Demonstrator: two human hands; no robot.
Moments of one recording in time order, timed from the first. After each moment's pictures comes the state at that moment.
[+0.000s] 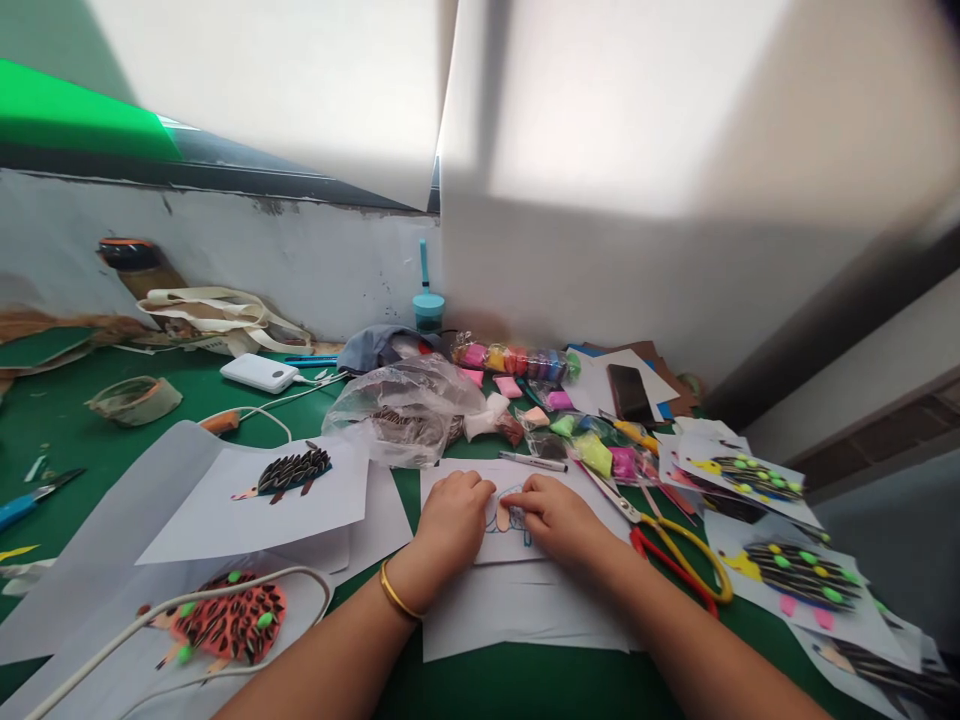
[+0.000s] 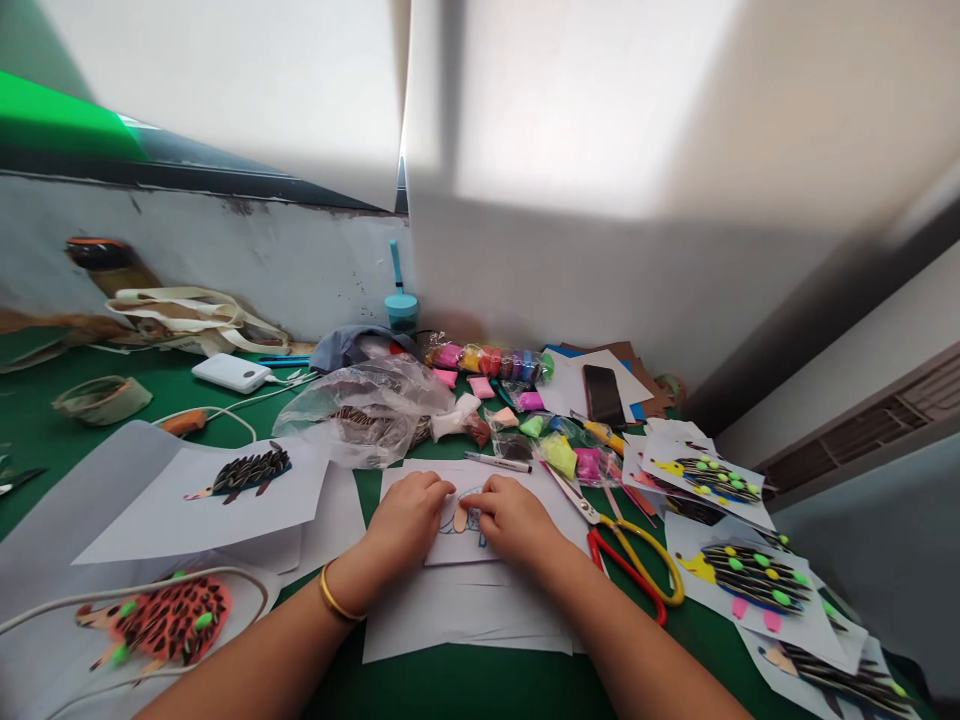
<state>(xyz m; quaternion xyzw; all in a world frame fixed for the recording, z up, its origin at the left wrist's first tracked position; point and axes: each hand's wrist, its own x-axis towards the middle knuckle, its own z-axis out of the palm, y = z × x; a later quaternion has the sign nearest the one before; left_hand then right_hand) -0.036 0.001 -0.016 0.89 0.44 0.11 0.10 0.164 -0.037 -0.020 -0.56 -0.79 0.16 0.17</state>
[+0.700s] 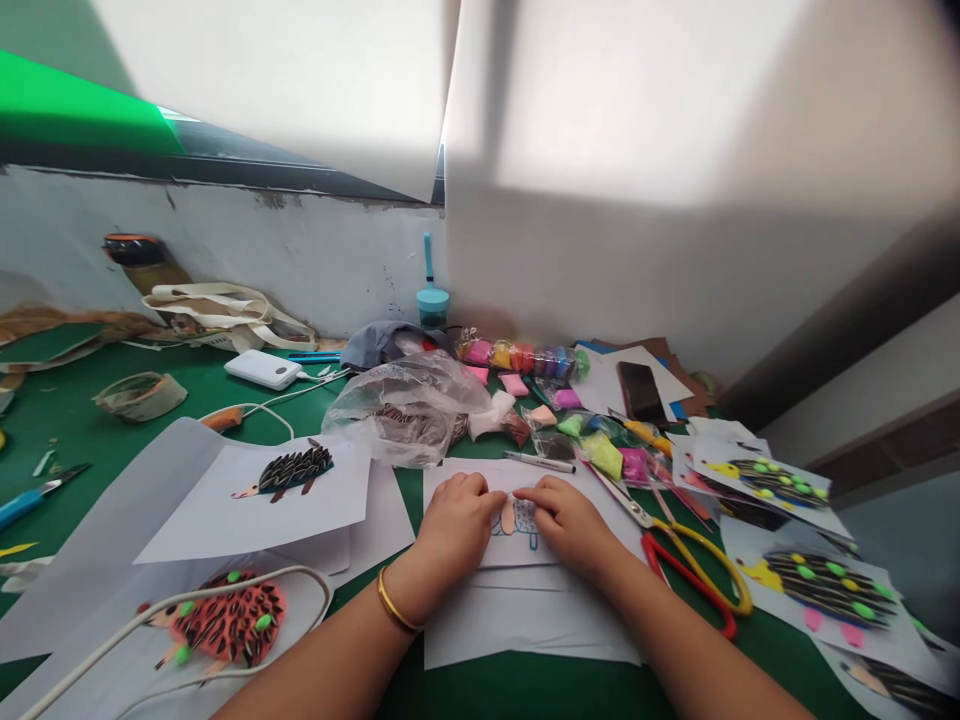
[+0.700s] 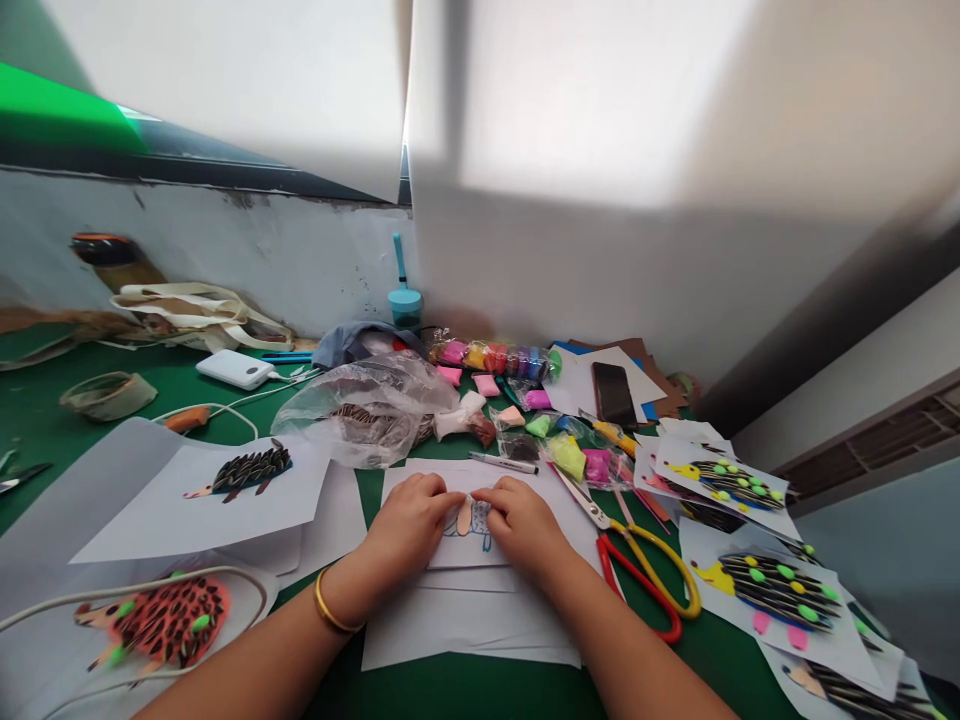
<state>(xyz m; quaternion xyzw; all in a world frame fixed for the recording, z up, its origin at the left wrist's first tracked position) -0.039 -0.004 -0.018 0.90 0.42 0.13 0.09 0.166 -0.039 -0.036 -0.58 -0.73 0.21 0.29</state>
